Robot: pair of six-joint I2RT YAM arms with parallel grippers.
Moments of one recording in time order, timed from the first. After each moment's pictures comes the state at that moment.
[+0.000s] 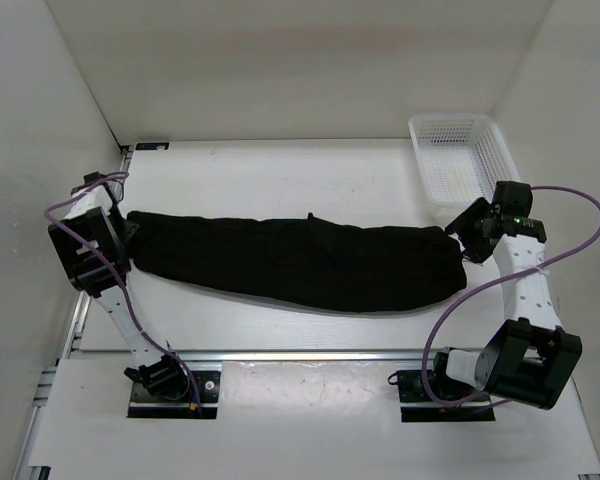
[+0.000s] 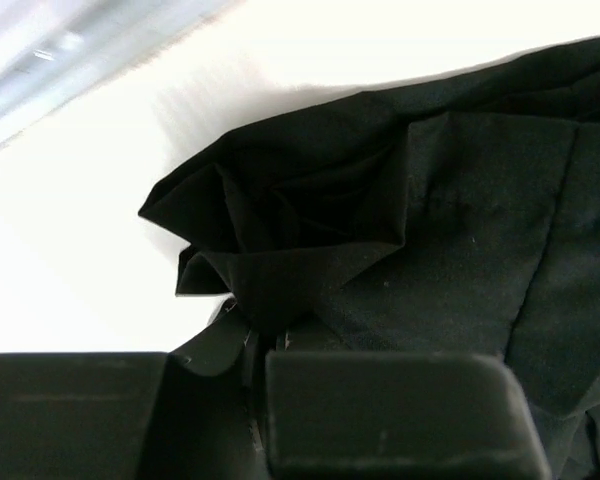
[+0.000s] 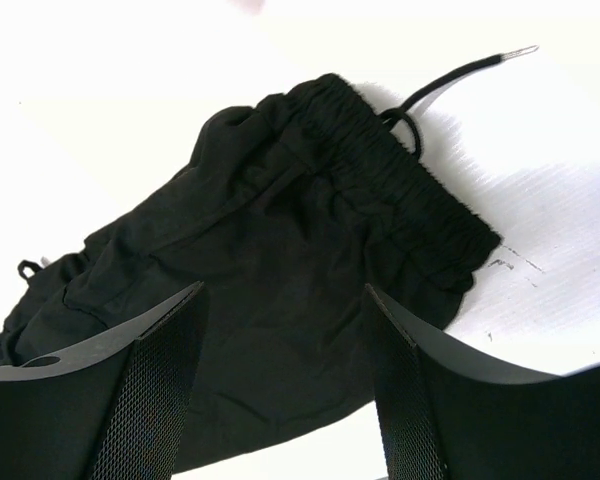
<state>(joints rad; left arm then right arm) 0.44 2.10 1.57 -0.88 -0.16 -0.63 -0.23 1.24 1.04 -0.75 -0.08 0.60</state>
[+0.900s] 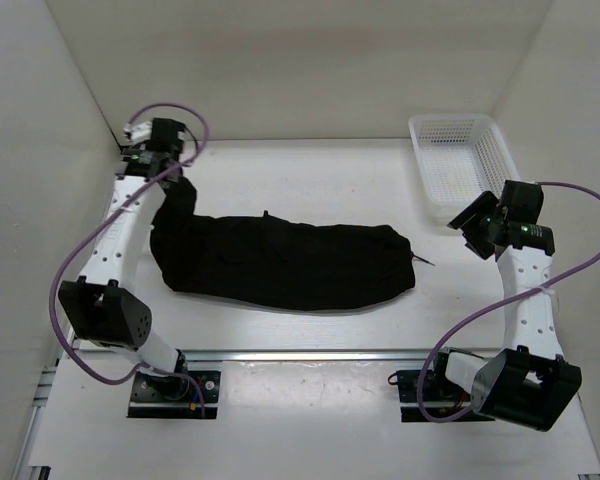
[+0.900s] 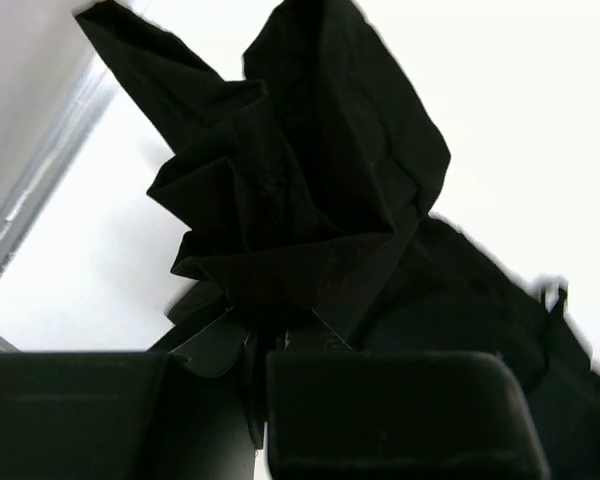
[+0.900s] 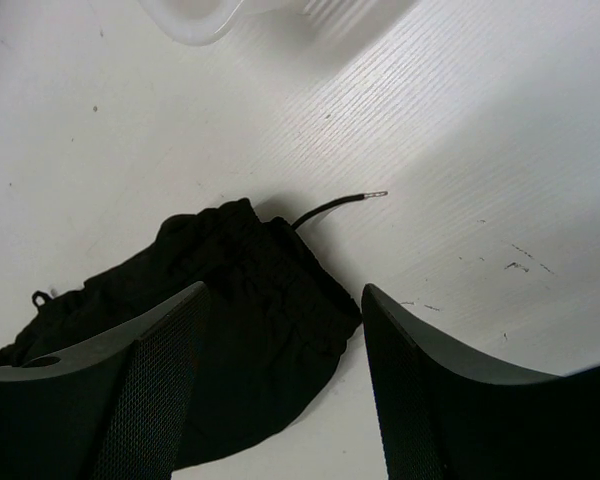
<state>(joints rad) -0.09 1.57 1.70 -1.07 -0.52 -0.54 -0.23 1.13 1.07 -0.77 -0.10 0.60</state>
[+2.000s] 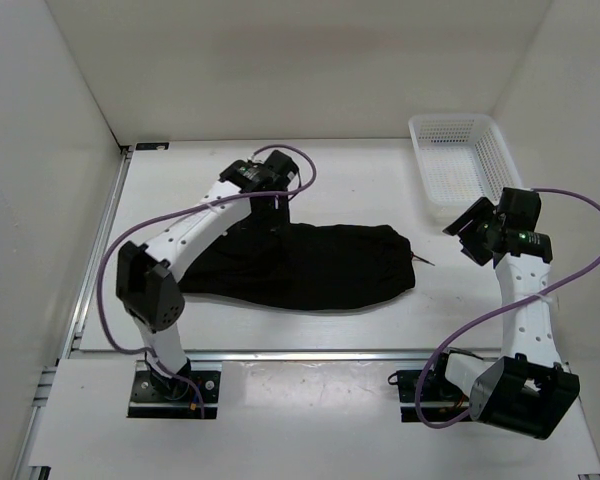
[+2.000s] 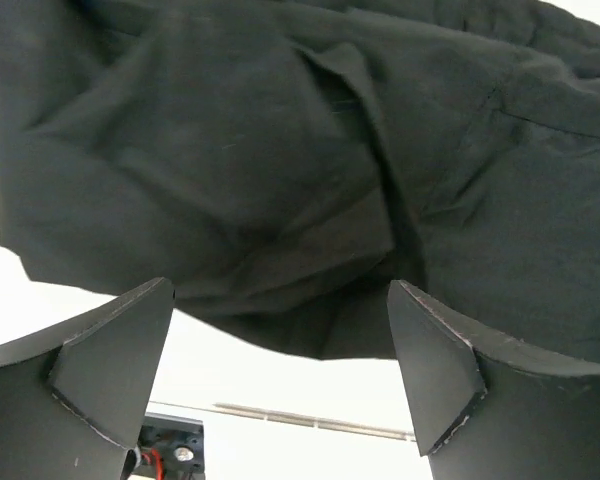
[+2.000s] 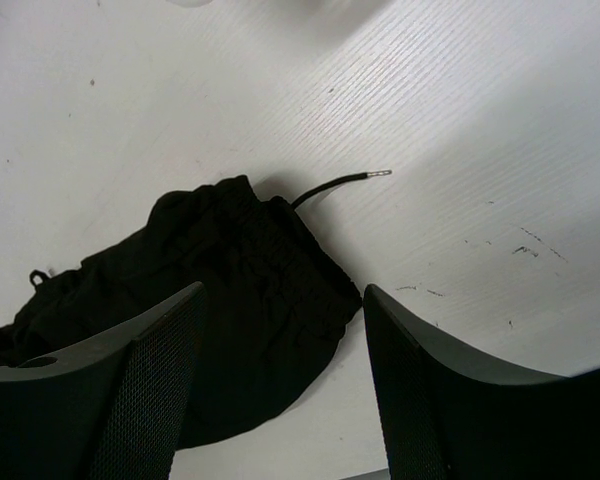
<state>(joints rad) -0.65 1.76 1.73 -1.22 -0.39 -0.63 -0.23 1.09 1.02 -0.77 -0.13 0.59</state>
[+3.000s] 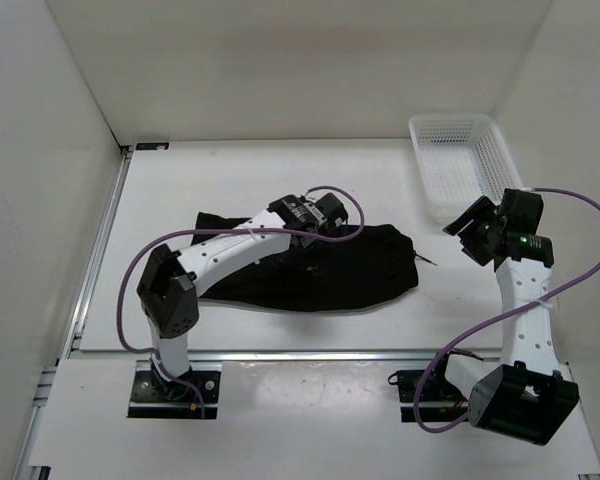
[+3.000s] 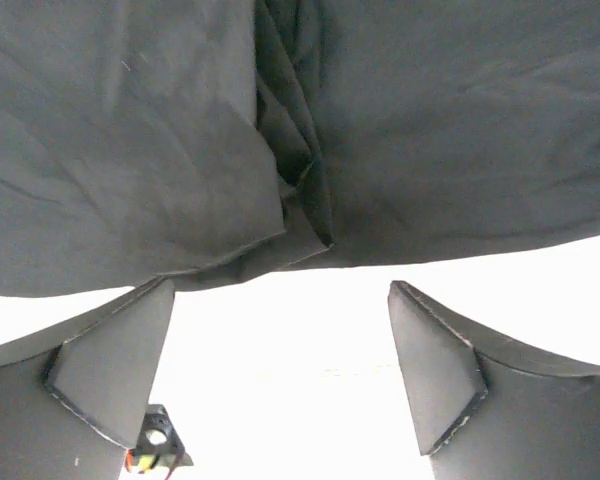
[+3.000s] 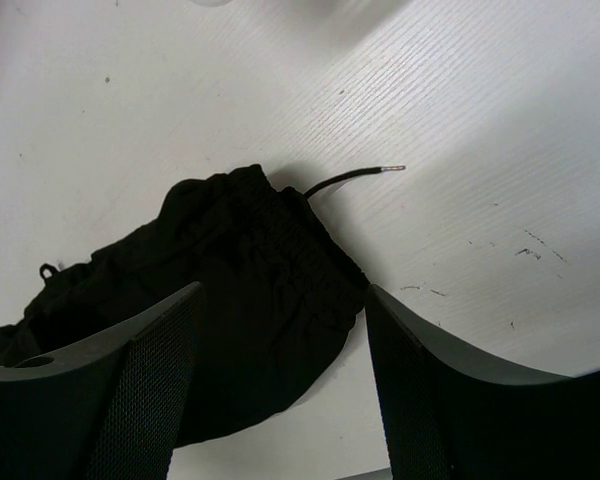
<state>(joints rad) -0.92 1.81 1.67 -1.15 -0.31 -0.66 -0.23 1.06 1.02 -0.77 -0.15 0.58</state>
